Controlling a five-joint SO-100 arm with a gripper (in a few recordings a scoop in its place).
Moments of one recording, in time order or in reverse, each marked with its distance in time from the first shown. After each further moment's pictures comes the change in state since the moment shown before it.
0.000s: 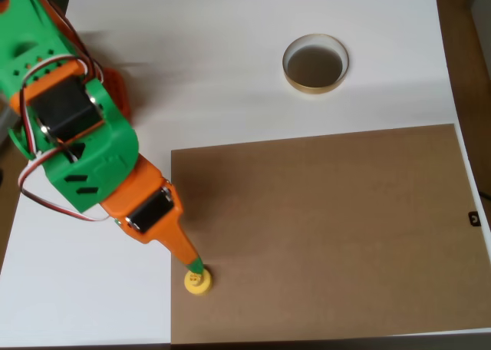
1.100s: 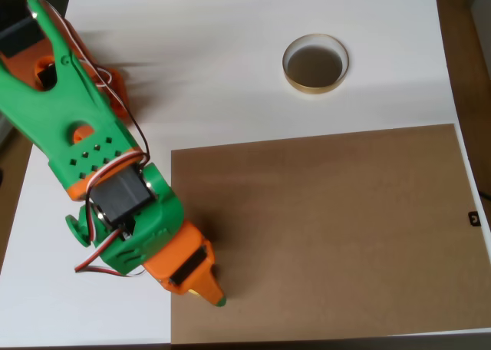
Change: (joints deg) arm 0.6 -31.6 -23.9 6.6 -1.6
